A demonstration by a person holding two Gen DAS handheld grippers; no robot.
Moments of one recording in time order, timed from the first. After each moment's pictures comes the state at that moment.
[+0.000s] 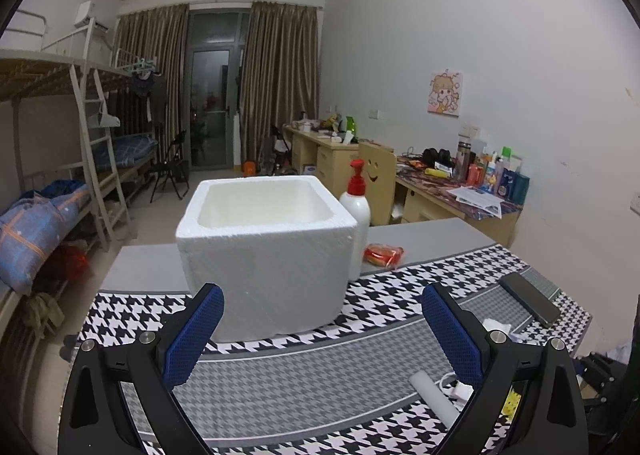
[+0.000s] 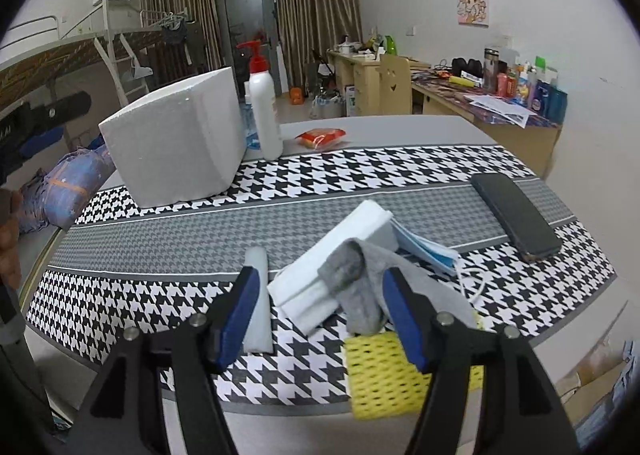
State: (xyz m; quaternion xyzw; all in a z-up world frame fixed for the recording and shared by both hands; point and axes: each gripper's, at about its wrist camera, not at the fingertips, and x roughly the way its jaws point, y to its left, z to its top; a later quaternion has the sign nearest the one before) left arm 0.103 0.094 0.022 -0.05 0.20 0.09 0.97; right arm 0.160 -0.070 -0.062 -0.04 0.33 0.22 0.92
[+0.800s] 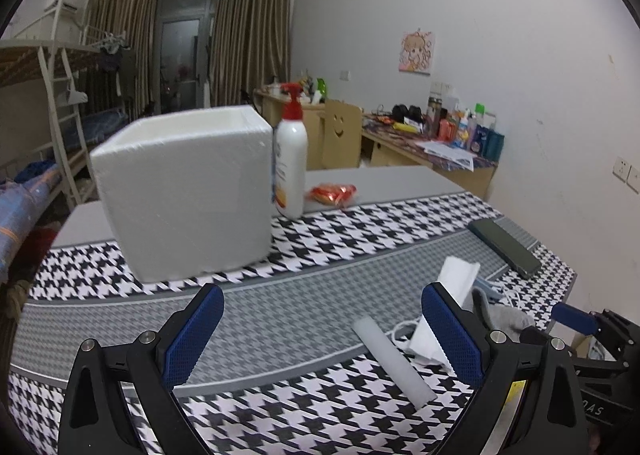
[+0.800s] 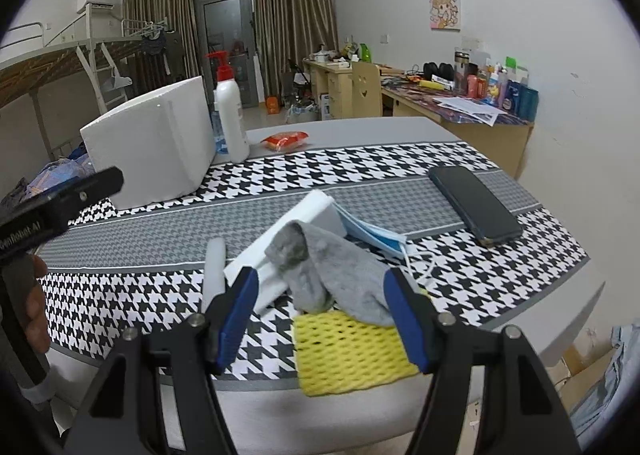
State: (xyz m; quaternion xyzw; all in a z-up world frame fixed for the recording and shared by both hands) left arm 0.122 0.040 -0.034 -0.06 0.27 0.03 0.96; right arm 0.151 -0.104 -0.067 -0.04 0.32 0.18 0.93
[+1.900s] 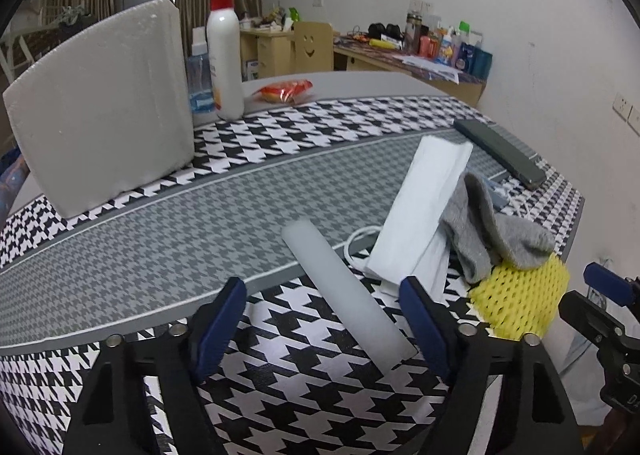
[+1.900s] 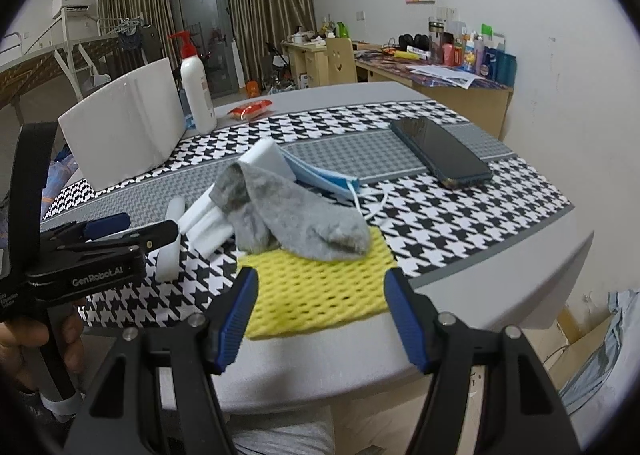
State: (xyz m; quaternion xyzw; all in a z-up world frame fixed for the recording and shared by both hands) left arm 0.158 -0.014 -0.108 -0.03 0.39 0.00 0.92; right arm 0.141 -0.143 -0.095 -0.02 0.36 0.15 0.92
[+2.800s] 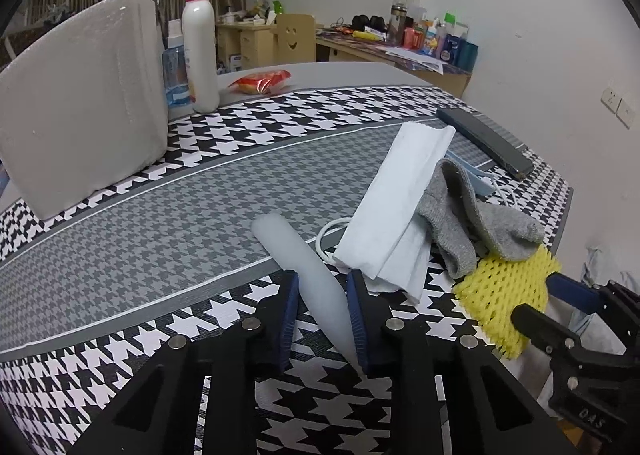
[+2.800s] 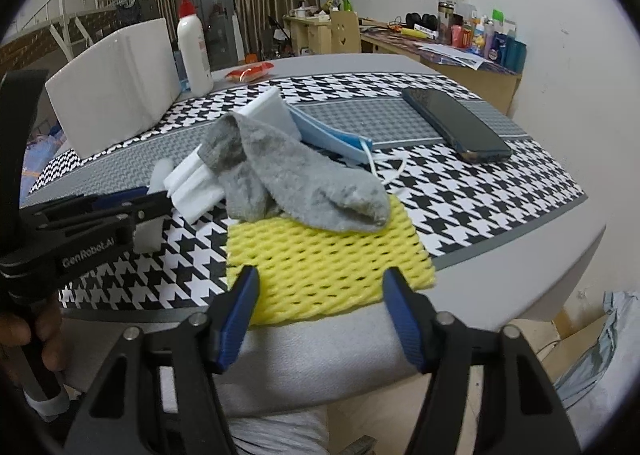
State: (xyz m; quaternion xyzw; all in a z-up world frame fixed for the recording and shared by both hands) left arm 0.163 -0.022 -0.114 -0.04 0.40 -0.04 0.91; right arm 0.151 -0.128 -0.118 -0.05 0.40 0.15 0.90
